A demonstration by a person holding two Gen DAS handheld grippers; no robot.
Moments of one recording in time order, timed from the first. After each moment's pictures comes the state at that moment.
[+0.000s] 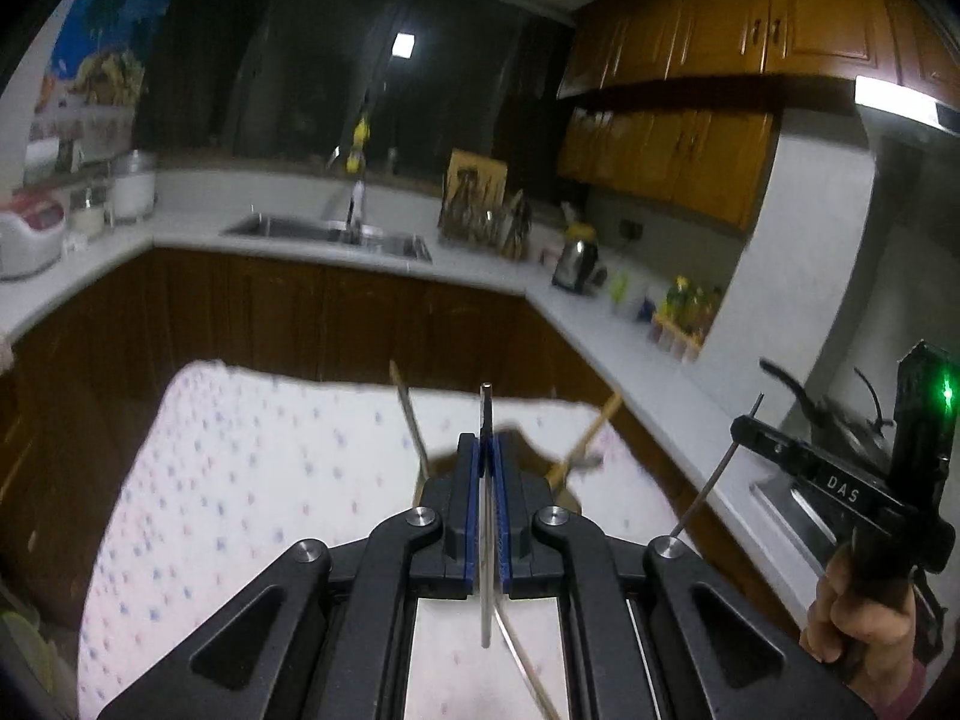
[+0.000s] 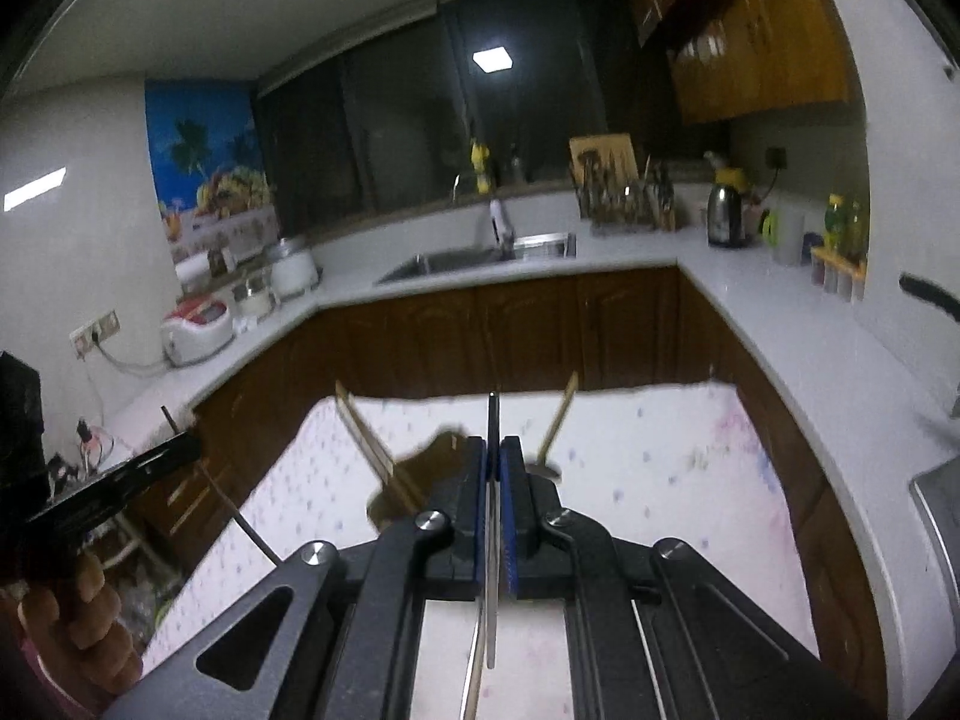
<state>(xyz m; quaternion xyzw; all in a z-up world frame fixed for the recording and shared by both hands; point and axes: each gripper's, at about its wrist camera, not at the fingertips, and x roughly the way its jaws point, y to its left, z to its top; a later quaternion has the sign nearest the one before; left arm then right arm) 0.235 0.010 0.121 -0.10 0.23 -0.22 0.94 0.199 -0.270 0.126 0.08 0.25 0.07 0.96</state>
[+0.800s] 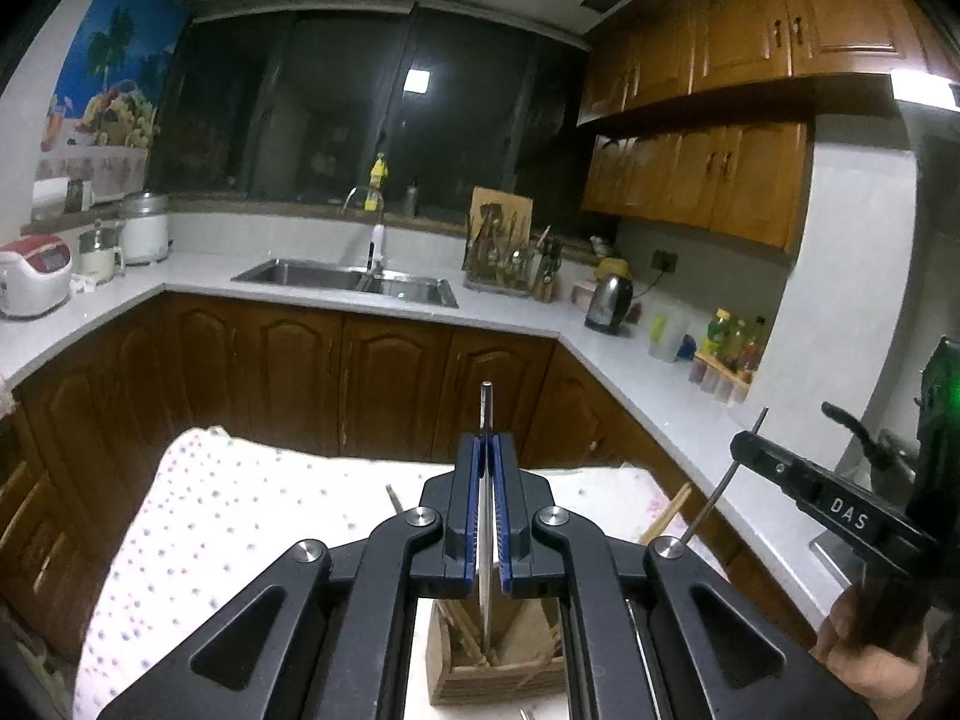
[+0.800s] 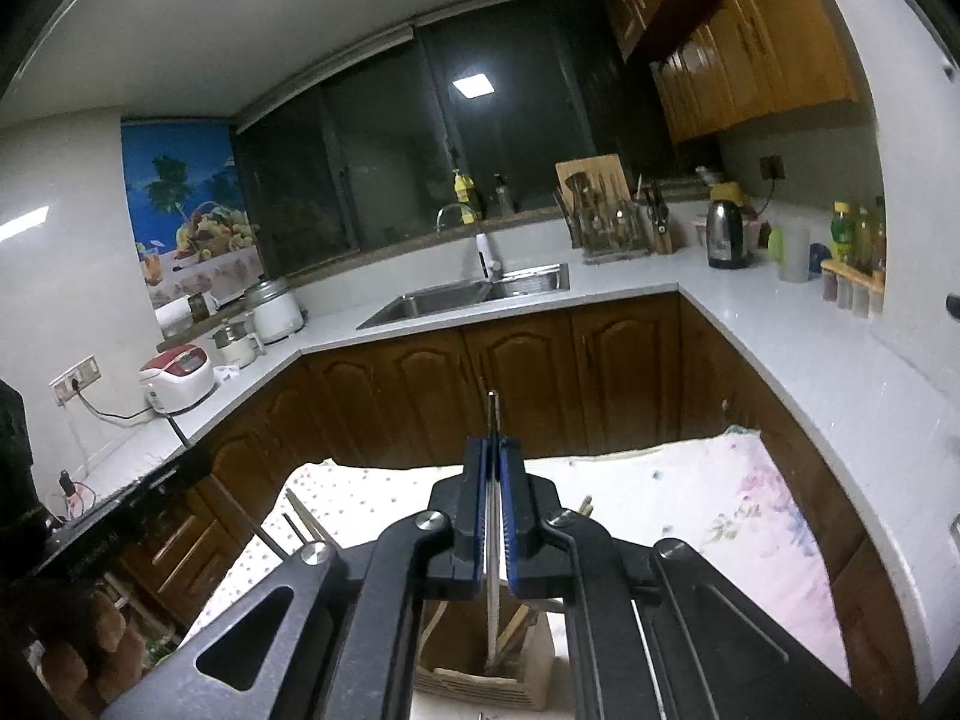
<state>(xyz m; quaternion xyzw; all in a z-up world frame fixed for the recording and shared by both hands) 0.300 -0.041 0.082 -0.08 0.20 -0.18 0.96 0.285 -0.270 0.110 0.11 0.22 0.05 0.97</state>
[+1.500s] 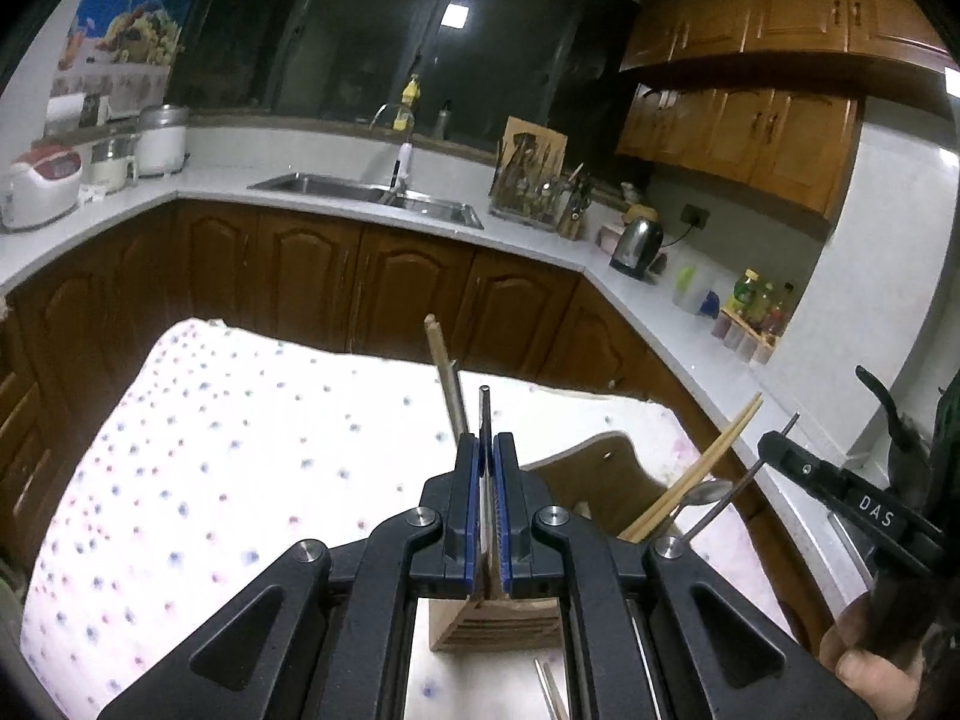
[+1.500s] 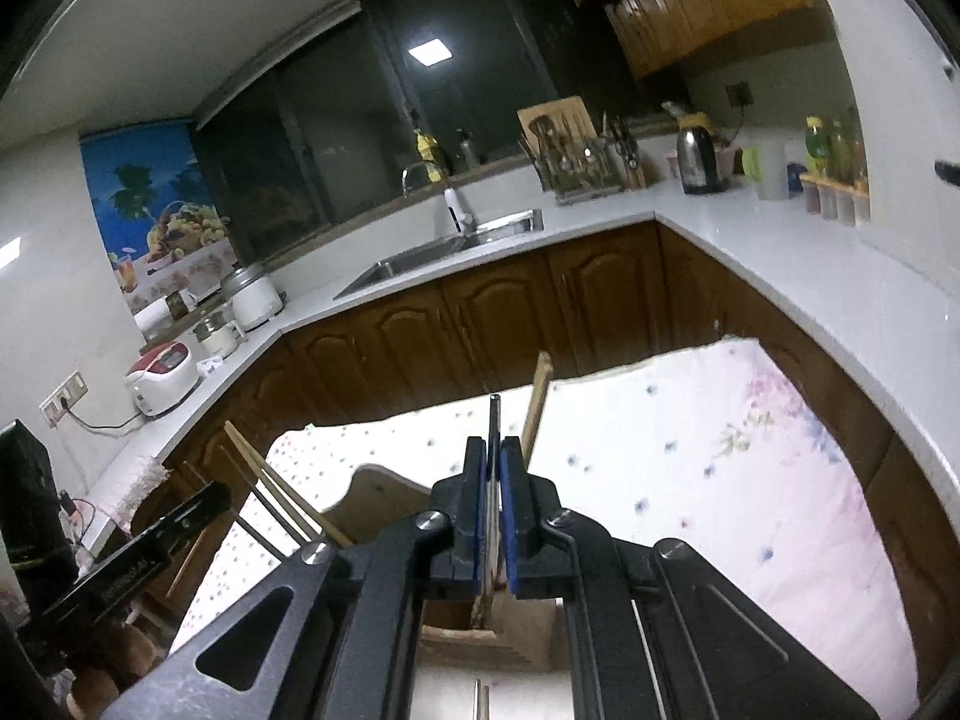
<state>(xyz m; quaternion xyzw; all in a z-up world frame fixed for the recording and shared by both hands) 0.347 -0.037 0.052 -0.11 0.28 -0.16 0.94 0.289 -0.284 0.045 0.16 0.27 0.03 0.95</state>
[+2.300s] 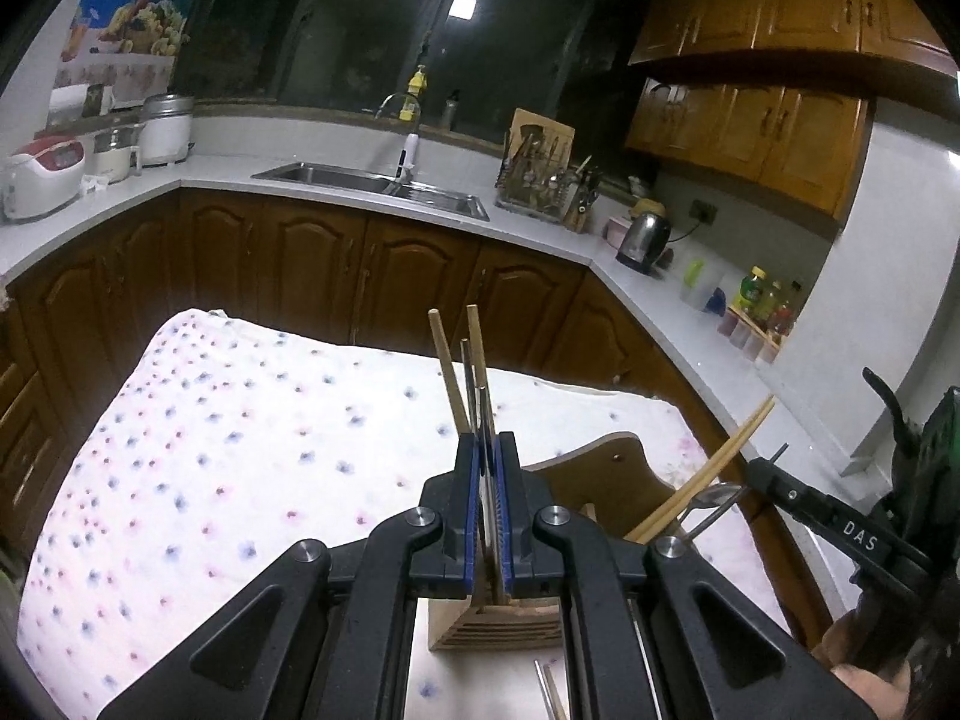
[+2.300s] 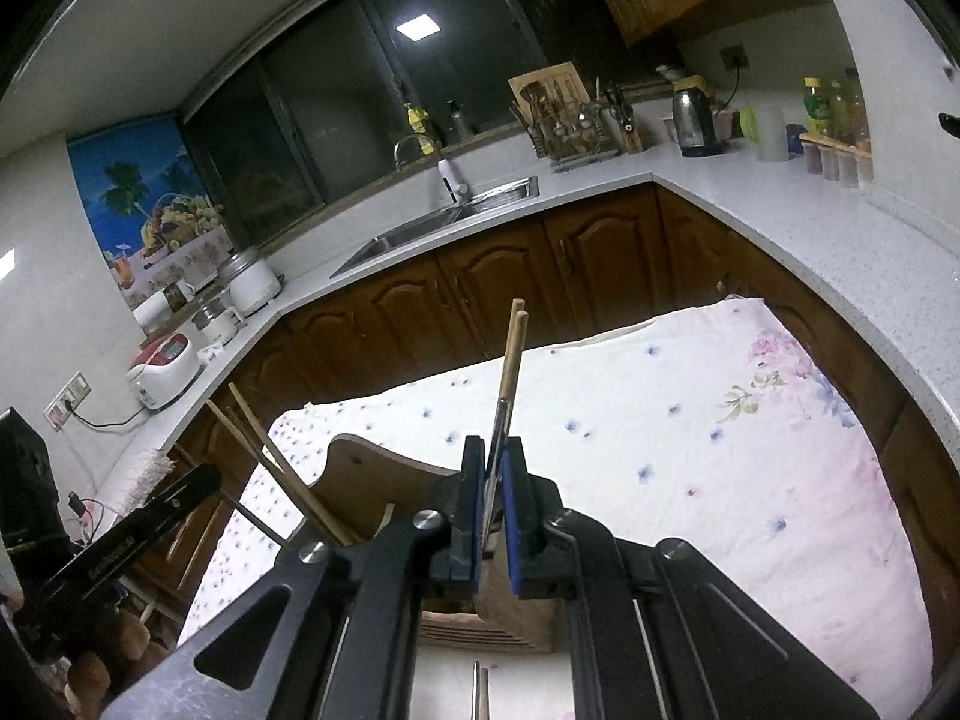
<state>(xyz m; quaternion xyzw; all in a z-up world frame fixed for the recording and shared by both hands) 0.352 -0.042 0.049 -0.12 0.29 -0.16 0.94 0.296 -0.289 0.029 0.18 0.30 0.04 0.94</state>
